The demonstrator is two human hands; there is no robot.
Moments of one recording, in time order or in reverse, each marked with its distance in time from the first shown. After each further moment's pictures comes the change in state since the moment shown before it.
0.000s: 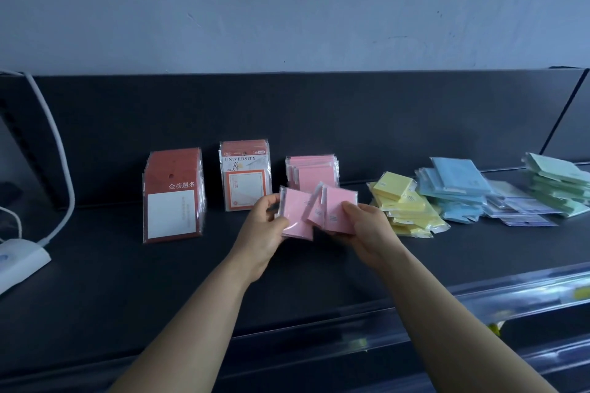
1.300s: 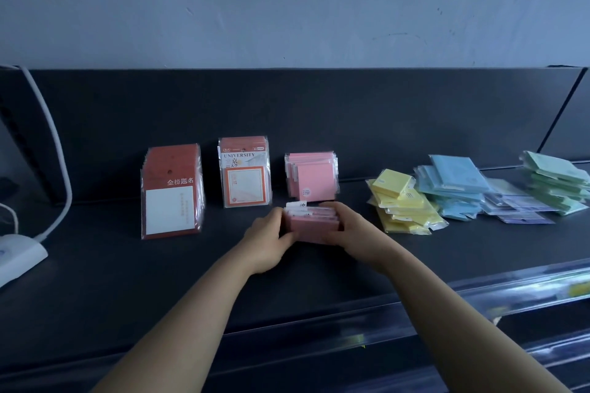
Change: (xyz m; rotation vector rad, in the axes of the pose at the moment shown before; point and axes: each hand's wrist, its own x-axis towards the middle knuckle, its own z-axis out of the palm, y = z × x) left_hand 0.013 -0.017 -0.012 0.829 -0.190 0.073; right_hand -0.006 0.007 -0.012 -0.782 -0.365 -0.230
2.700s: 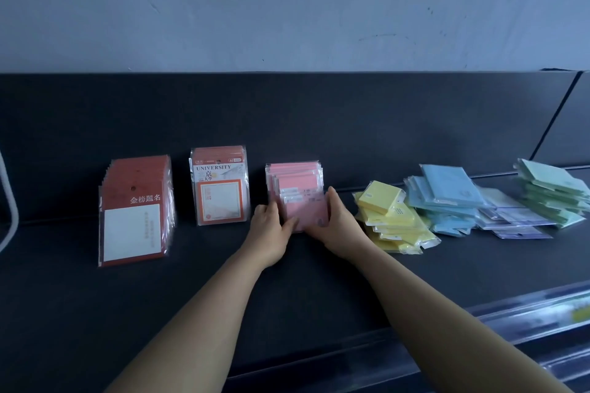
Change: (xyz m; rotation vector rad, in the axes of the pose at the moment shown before) left_hand 0.072 0.022 0.028 -0.015 0.202 -0.028; right_hand 0.035 -0.005 -0.021 -0.133 0.188 0.043
